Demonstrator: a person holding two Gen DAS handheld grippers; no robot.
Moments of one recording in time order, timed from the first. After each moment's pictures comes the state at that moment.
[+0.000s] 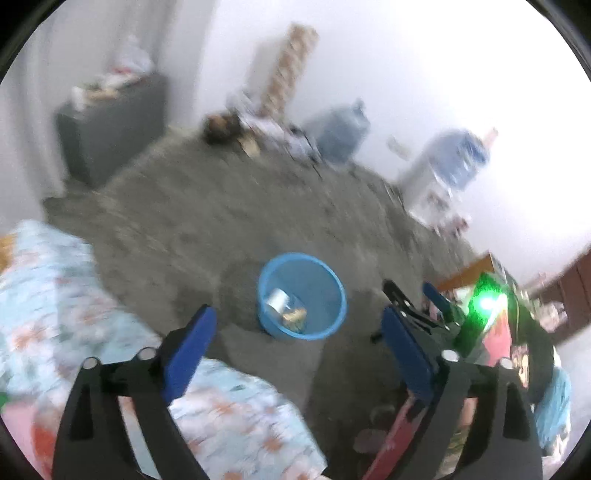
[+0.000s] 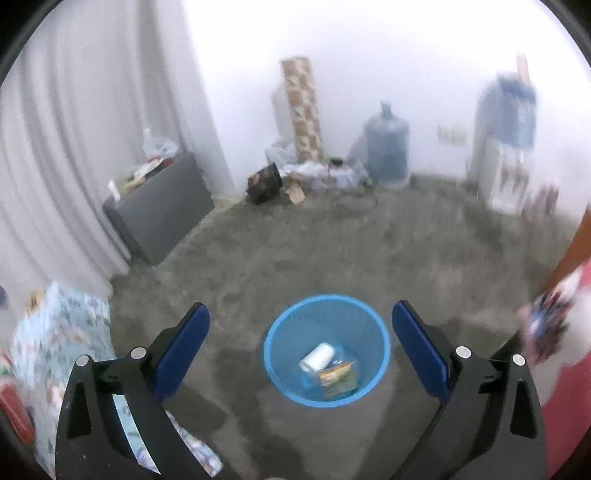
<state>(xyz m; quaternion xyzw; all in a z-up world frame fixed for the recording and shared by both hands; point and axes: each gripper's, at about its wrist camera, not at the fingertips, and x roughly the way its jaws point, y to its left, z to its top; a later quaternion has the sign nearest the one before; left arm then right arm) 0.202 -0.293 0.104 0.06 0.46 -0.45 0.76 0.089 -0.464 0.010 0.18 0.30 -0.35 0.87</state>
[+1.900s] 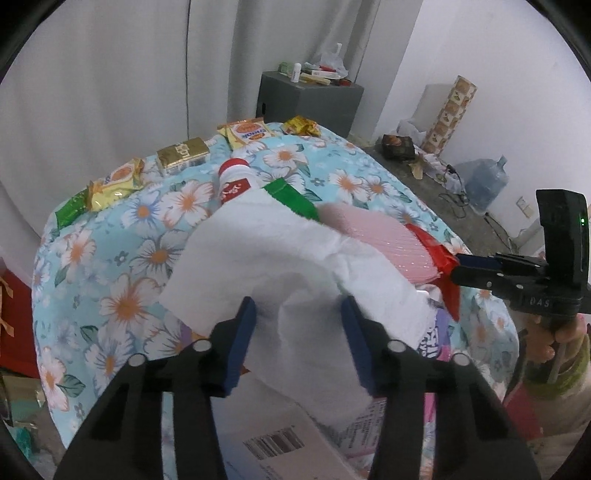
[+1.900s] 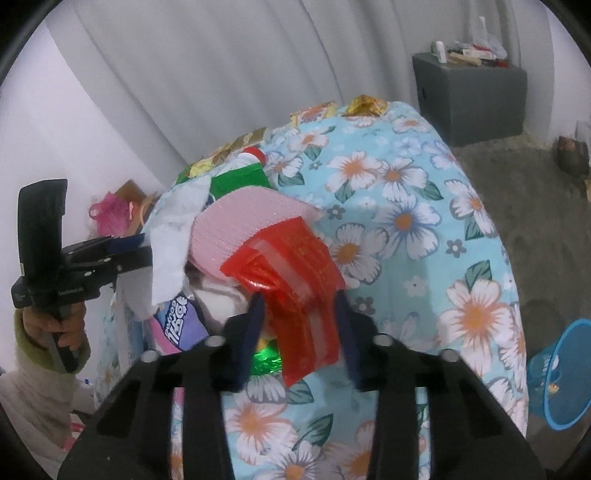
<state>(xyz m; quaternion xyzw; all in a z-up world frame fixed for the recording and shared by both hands) 0.212 0.088 0.023 0.02 0.47 -0.21 0.86 0.241 -0.152 0.004 0.11 0.48 0.19 0.85</state>
